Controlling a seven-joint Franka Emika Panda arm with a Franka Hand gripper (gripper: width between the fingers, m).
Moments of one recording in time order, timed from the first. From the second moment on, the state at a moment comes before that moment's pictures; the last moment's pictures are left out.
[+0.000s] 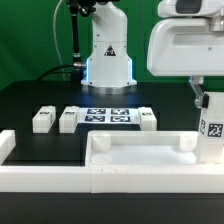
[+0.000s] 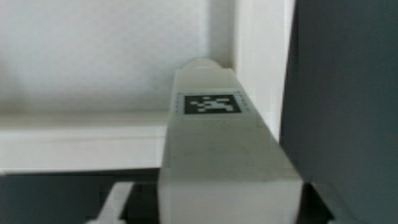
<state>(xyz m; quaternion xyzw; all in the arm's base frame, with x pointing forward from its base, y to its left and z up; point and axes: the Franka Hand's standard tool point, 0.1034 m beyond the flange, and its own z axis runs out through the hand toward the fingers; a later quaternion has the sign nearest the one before) 0.644 0.115 0.113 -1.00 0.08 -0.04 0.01</state>
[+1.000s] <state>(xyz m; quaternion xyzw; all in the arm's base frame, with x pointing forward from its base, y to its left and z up) 0.640 0.106 0.113 -0.87 0.50 -0.03 0.04</state>
